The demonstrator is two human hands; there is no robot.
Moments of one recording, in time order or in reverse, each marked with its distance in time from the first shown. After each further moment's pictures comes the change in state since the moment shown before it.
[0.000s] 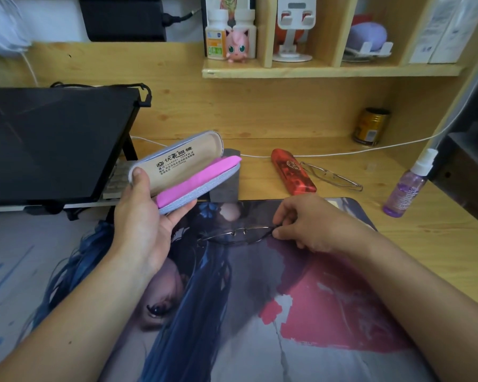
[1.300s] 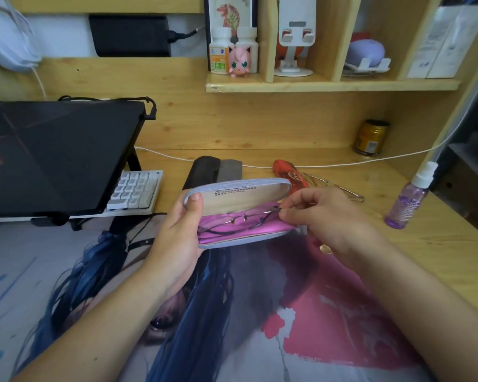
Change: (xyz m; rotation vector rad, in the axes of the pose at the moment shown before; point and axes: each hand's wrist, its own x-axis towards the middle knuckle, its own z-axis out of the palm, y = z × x) left_hand -0.014 -0.030 0.008 0.215 -0.343 -0.010; right_hand -0.011 -0.014 -0.012 0.477 0.255 -0.030
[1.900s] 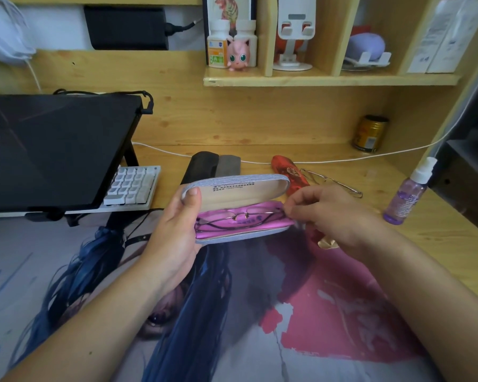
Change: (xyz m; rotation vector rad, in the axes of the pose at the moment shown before) left_hand -0.001 0.003 -0.001 -0.010 -0.039 -0.039; right_hand 0.005 0.010 -0.015 -0.066 -0.113 0.070
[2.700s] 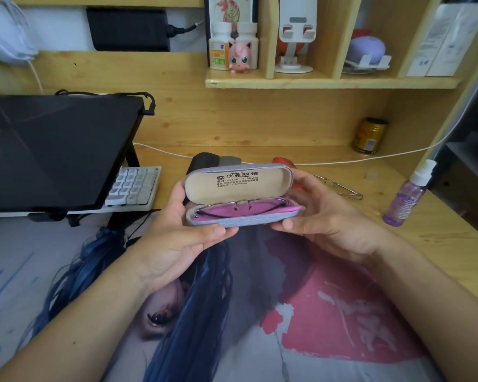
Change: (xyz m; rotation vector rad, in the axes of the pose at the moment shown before) left_hand 0.004 0.003 -0.023 -0.090 -0.391 0.006; right_hand 0.008 0.014 0.003 0.613 -0.453 -0.245
